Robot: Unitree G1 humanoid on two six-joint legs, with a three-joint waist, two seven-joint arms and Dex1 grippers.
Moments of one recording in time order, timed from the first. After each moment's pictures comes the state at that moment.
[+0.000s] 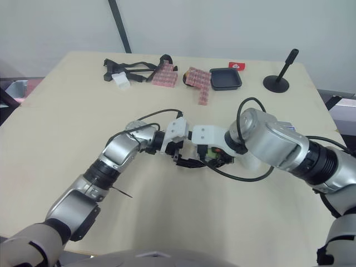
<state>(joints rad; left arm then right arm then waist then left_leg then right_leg) -0.69 0.21 -0.45 0.18 -0.19 0.29 -1.18 -0.95 -0.92 0.81 -0.48 0.25 1.15 1.08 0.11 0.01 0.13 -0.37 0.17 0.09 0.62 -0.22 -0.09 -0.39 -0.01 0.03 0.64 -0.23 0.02</state>
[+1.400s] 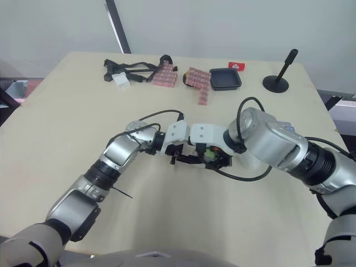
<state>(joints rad) -0.68 0.21 -0.45 0.20 -0.15 0.21 -1.20 -0.92 -0.89 0.75 -0.47 0.24 1.14 1.09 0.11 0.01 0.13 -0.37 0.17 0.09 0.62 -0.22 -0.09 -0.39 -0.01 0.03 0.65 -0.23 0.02</state>
